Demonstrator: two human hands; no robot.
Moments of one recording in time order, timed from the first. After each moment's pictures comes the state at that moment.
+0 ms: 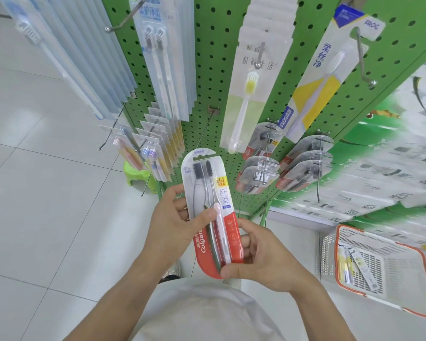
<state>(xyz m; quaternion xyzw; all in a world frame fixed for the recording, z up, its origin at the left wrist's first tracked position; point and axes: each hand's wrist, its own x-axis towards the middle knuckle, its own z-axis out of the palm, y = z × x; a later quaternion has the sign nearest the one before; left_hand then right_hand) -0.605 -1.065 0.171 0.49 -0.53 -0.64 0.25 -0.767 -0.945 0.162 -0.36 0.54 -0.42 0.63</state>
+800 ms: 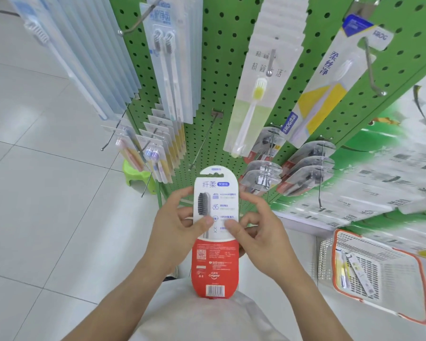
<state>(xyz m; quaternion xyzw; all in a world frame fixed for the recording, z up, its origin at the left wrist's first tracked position) -0.602 -1.065 0.171 0.49 -0.53 -0.65 0.23 -0.764 -0.969 0.157 -0.37 0.67 -0.48 0.43</state>
